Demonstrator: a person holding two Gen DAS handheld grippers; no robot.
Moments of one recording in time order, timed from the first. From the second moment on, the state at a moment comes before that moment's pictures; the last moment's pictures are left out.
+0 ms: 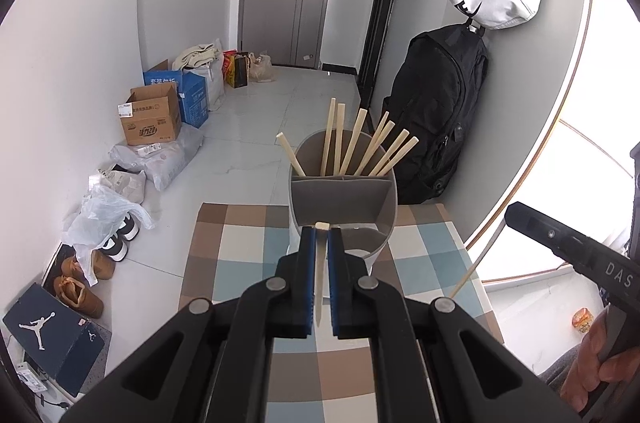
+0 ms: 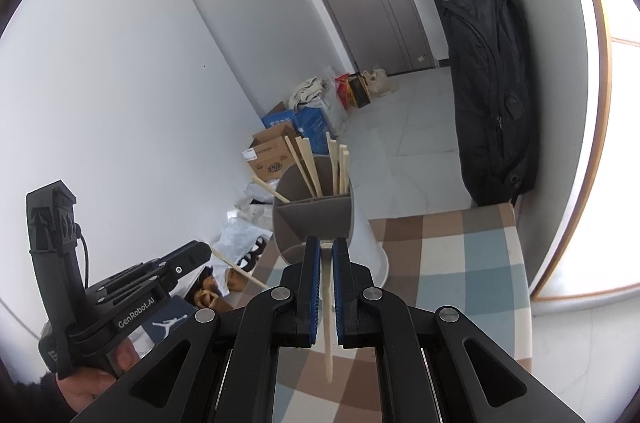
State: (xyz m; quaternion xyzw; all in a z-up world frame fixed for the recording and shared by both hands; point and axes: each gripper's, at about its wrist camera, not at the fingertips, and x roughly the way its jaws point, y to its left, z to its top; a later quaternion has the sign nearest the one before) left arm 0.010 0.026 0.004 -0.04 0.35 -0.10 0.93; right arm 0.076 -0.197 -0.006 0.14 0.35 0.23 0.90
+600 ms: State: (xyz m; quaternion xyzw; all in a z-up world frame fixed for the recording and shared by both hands) left arm 0.019 0.021 0.058 -0.01 0.35 -0.11 0.93; right arm 0.102 -0.184 0.042 0.13 0.32 0.23 0.91
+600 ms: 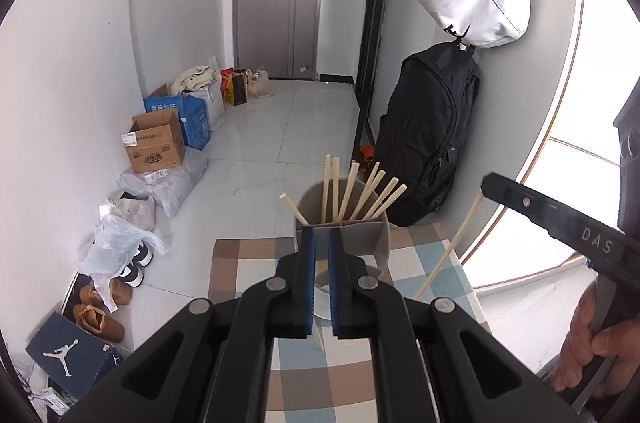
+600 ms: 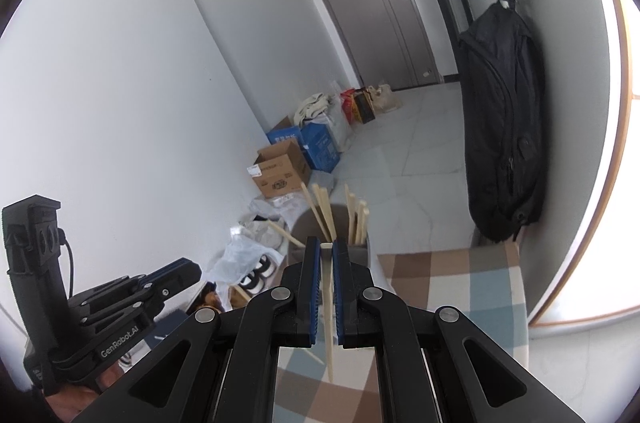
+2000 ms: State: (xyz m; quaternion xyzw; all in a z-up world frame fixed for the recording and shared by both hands) left arm 0.204 0.087 -0.166 -0.17 0.58 -0.02 0.80; right arm 0.083 -0.229 -0.022 0.20 0.40 0.22 0.87
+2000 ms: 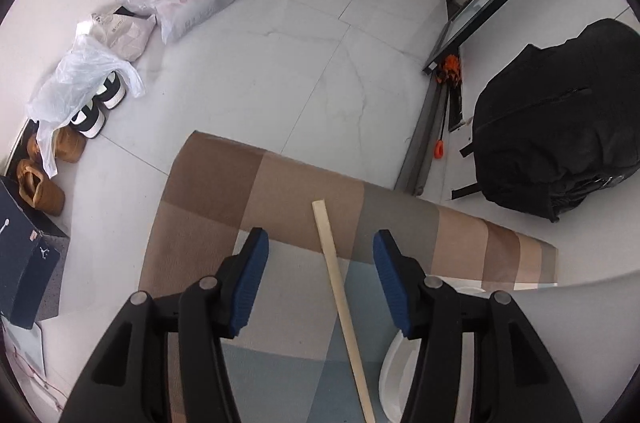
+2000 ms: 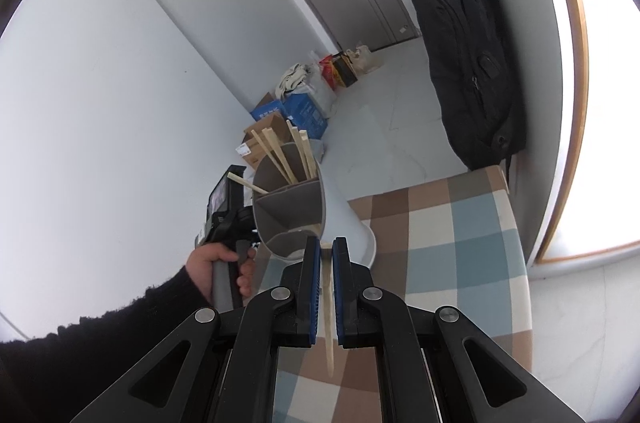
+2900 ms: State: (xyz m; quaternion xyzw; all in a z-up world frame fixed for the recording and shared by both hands) left arm 0.204 0.071 -0.169 -0.13 0.60 -0.03 0.79; right arm 0.071 -0.228 -0.020 0.21 0.39 0.22 0.87
